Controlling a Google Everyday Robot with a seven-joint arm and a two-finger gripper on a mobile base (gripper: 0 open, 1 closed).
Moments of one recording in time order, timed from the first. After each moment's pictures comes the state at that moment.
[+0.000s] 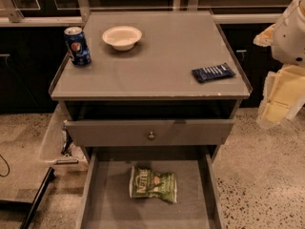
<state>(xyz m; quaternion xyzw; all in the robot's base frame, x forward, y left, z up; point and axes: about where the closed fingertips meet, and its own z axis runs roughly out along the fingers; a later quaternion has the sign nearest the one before) 0.438 -0.217 0.976 -0.60 0.78 -0.03 0.16</state>
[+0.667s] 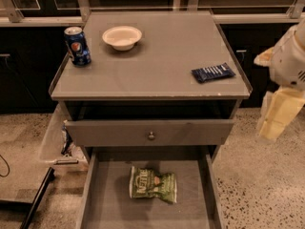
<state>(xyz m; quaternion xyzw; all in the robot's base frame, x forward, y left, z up) 0.433 -0.226 0.937 -0.59 0.79 -0.02 0.15</state>
